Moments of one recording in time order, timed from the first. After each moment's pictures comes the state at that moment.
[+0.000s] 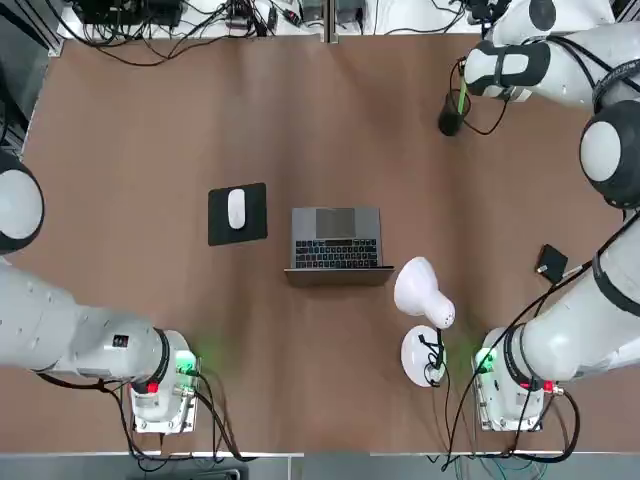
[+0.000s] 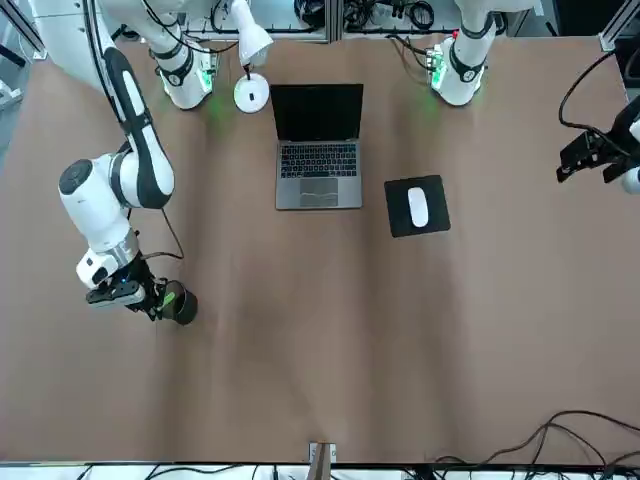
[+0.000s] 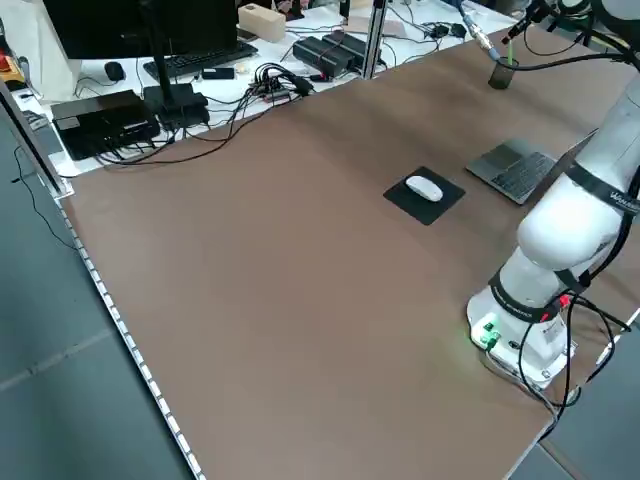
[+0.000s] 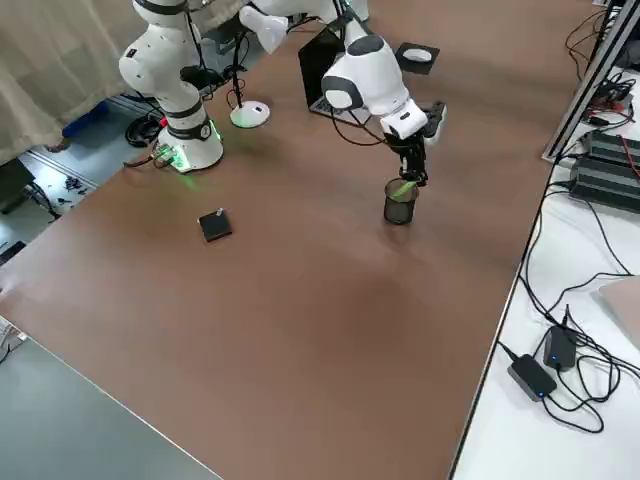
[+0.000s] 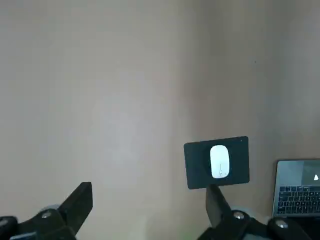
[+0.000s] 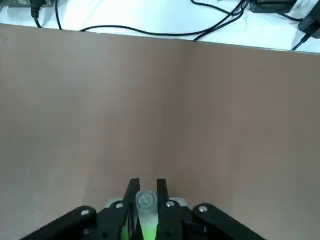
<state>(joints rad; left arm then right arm) -0.07 0.02 0.08 -1.52 -0.02 1.54 0.00 0.17 0.36 -0.07 -2.07 0.24 2.89 -0.26</state>
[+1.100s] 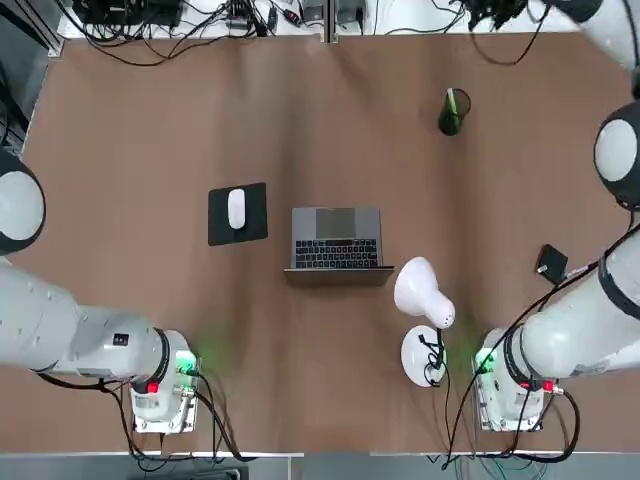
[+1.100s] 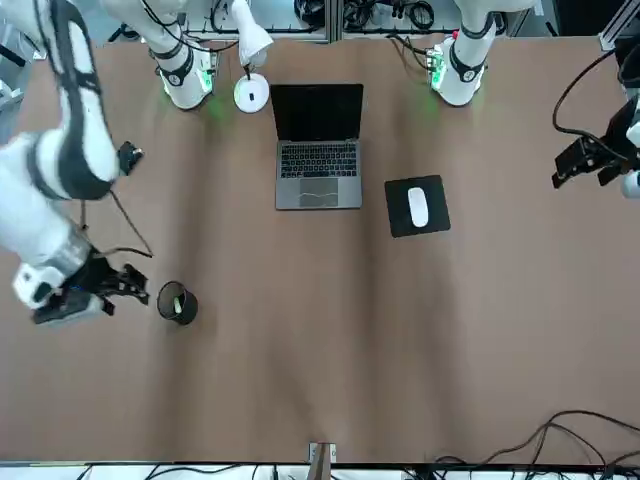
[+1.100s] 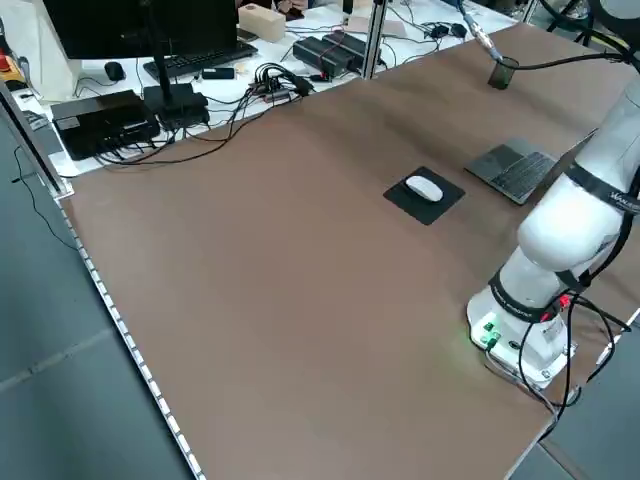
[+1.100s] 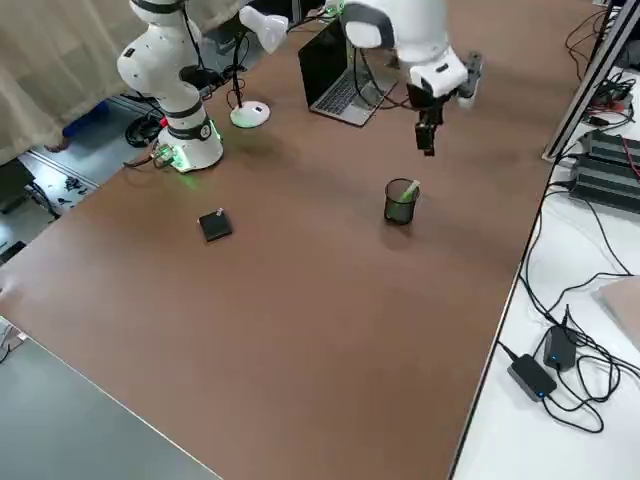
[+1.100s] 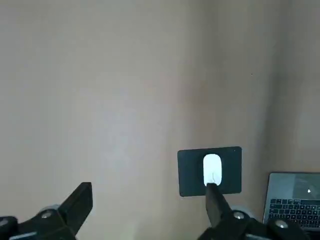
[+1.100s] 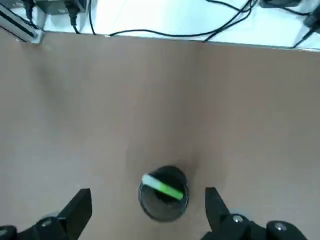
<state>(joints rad) -0.05 0.02 0.02 -1.52 -0.02 1.55 -0.06 0.09 0.28 -0.08 -1.63 0.24 2.11 -0.22</state>
